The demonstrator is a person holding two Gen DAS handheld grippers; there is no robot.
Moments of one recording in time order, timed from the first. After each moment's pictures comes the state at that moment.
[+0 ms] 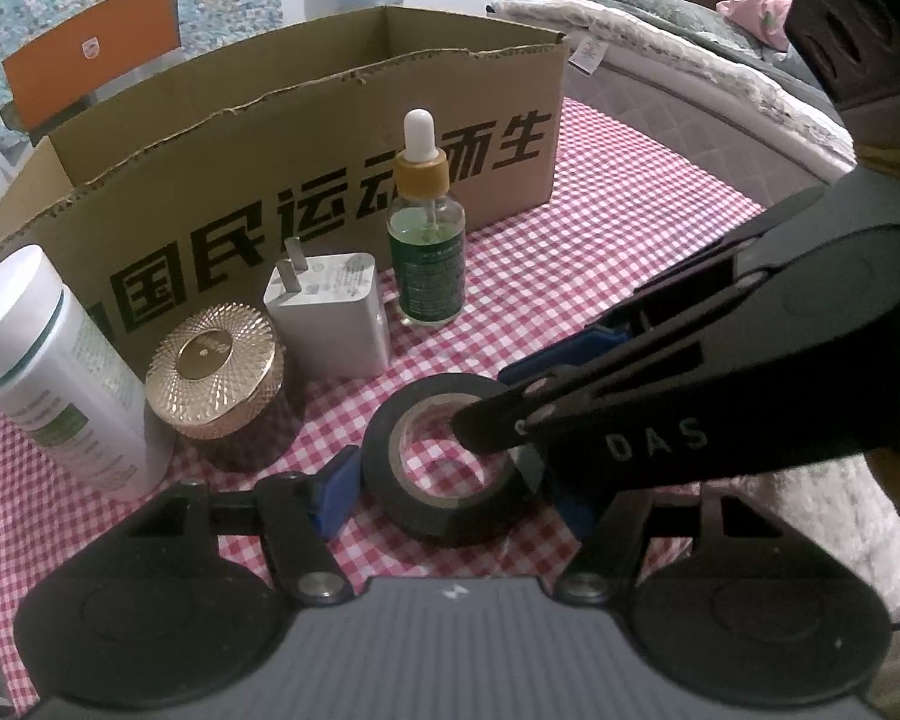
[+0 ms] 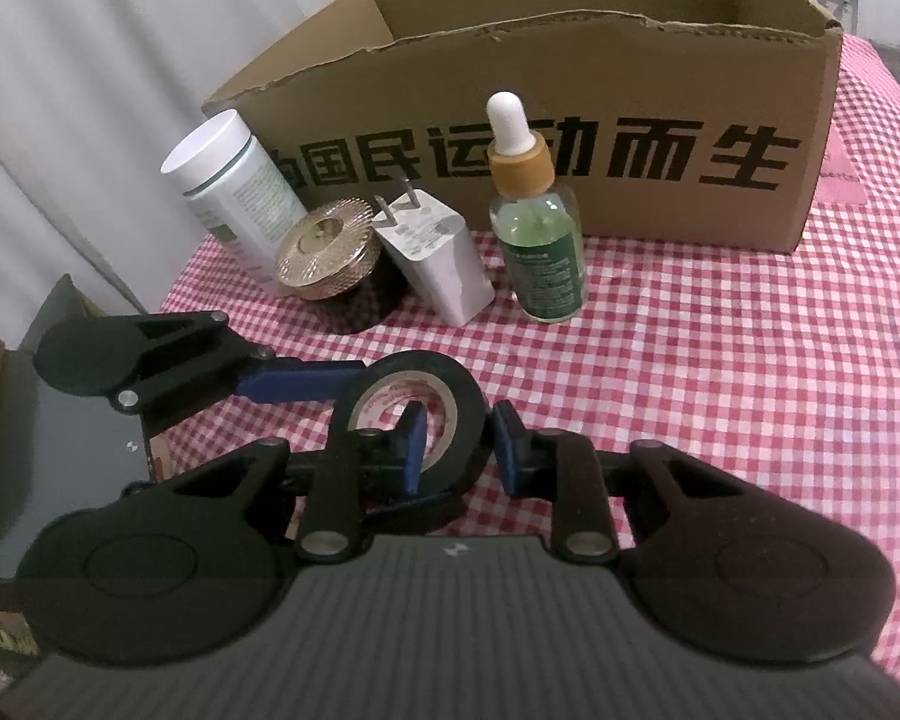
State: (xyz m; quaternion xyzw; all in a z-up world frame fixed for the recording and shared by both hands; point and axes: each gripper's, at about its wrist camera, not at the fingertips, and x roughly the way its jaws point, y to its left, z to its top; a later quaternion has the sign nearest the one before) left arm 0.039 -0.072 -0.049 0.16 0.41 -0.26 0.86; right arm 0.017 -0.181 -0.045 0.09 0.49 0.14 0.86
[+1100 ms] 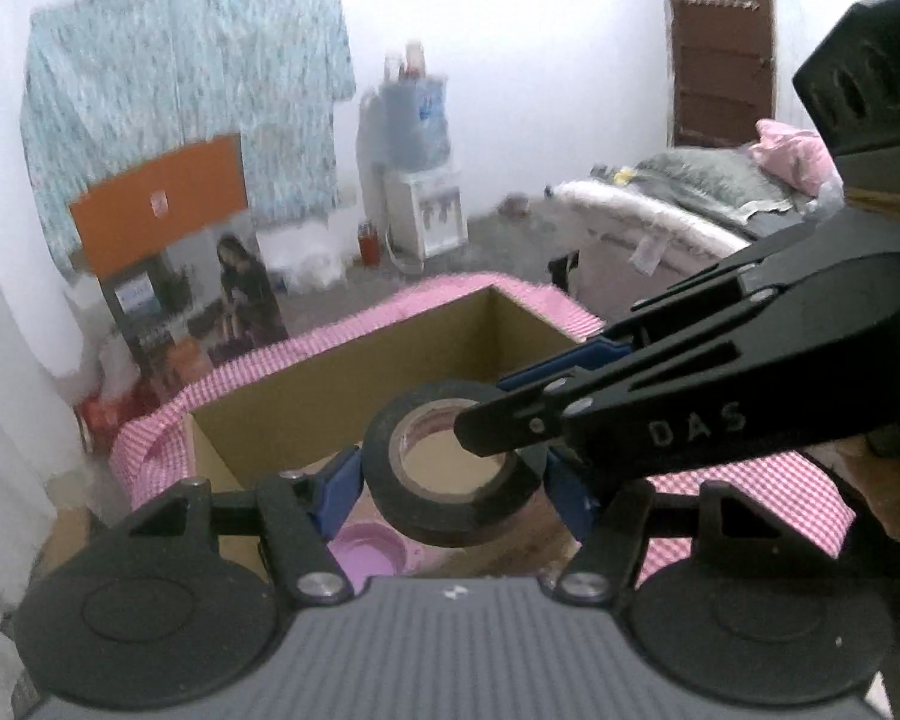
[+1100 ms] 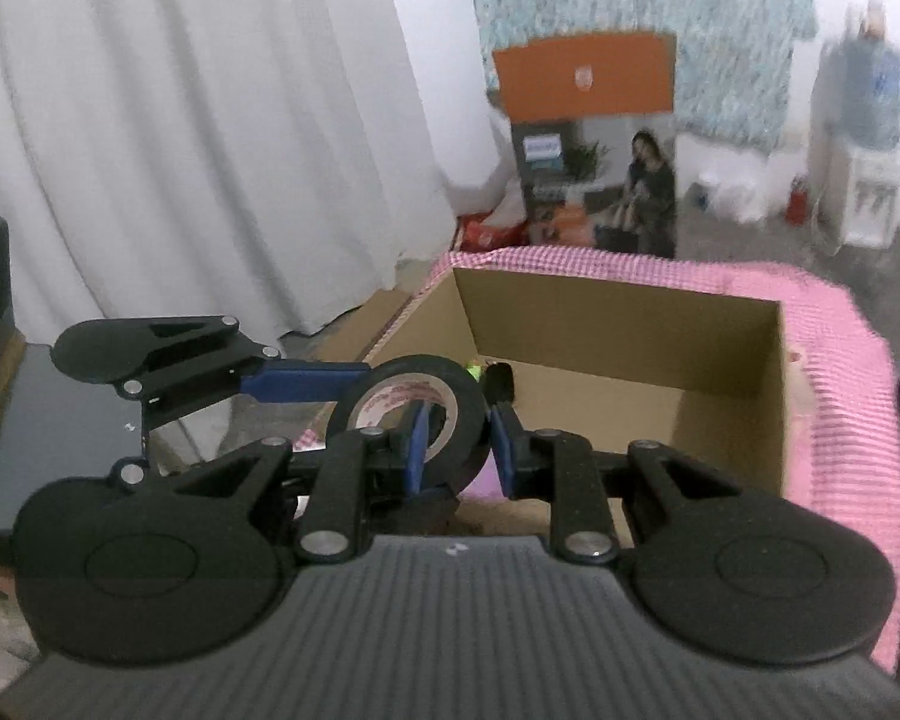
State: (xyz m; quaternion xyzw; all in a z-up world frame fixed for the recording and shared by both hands) left arm 0.117 -0.056 0.117 0.15 0.31 -0.25 0.91; right arm 0.098 -0.188 0.124 0.05 0.36 0.20 0.91
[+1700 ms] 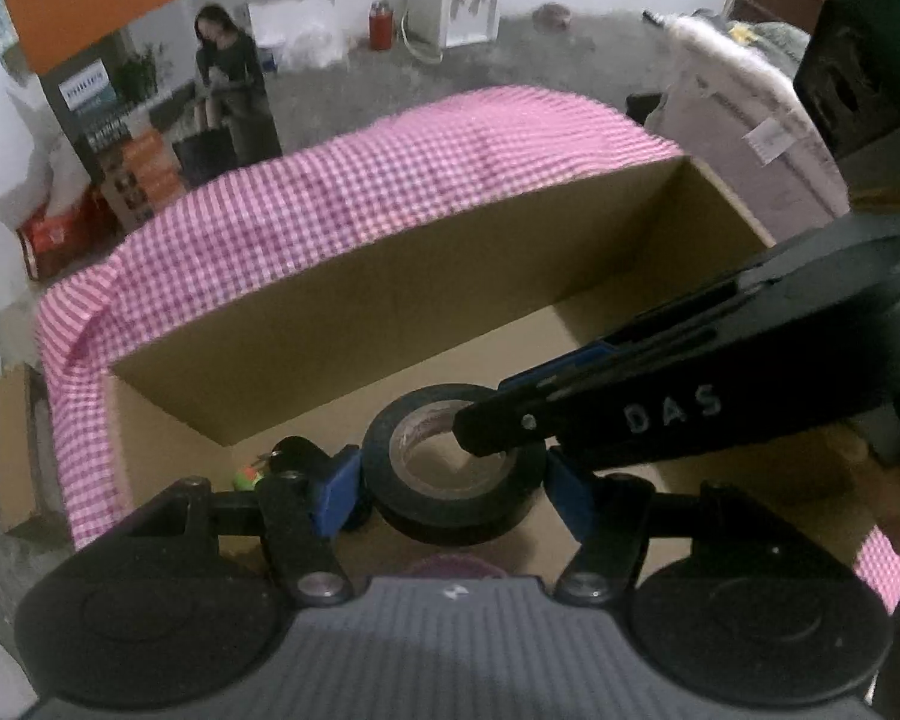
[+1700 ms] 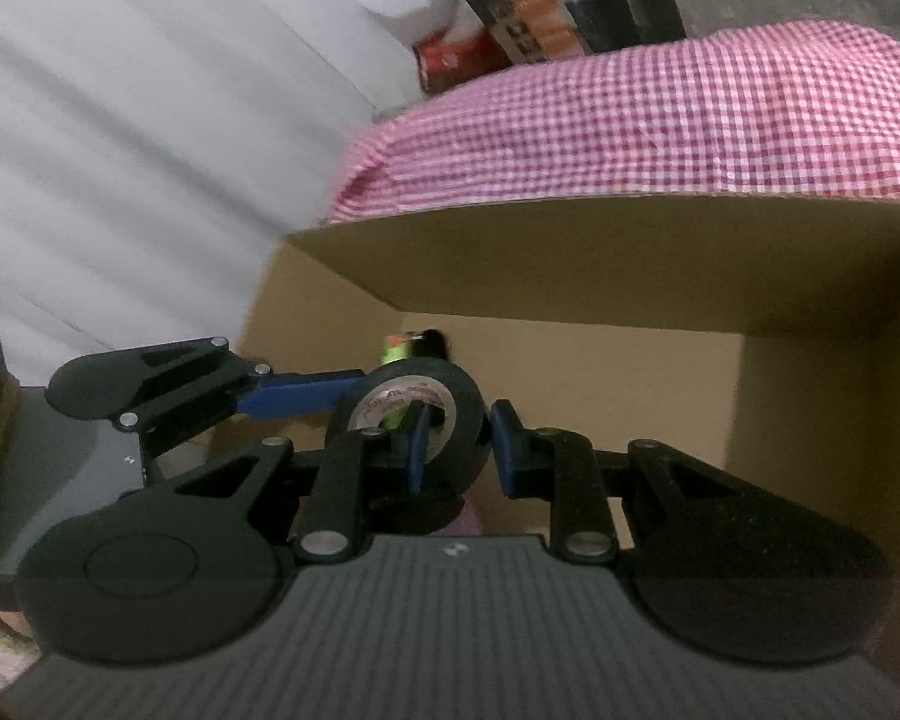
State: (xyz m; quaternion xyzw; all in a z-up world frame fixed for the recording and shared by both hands) left arm 0.315 -0.050 0.034 0.12 0.52 -0.22 0.81; right arm 0.333 -0.214 0.005 0.18 0.56 0.19 0.79
